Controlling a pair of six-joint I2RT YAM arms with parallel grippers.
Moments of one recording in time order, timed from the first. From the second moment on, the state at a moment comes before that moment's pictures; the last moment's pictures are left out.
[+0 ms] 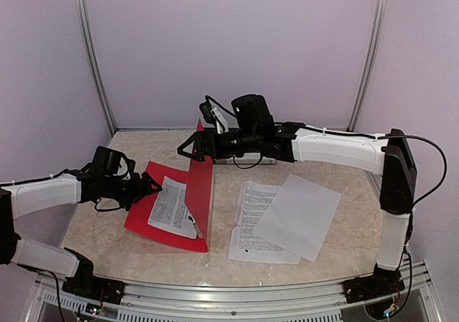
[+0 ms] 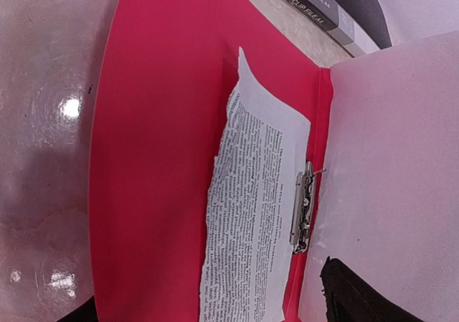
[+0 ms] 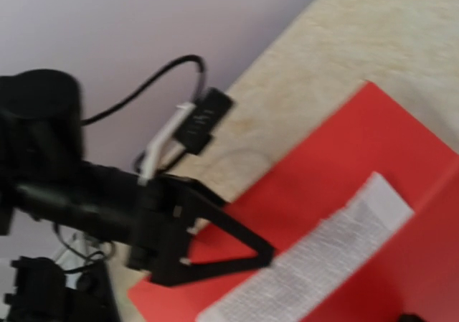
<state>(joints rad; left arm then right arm) -0.31 1.24 0.62 -0.22 0.31 -0.73 0.91 1.95 1.65 -0.06 -0.41 0.51</state>
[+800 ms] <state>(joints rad) -0.26 0.96 0.62 -0.40 0.12 -0.72 0.94 2.26 1.69 0.11 -0.55 0.61</state>
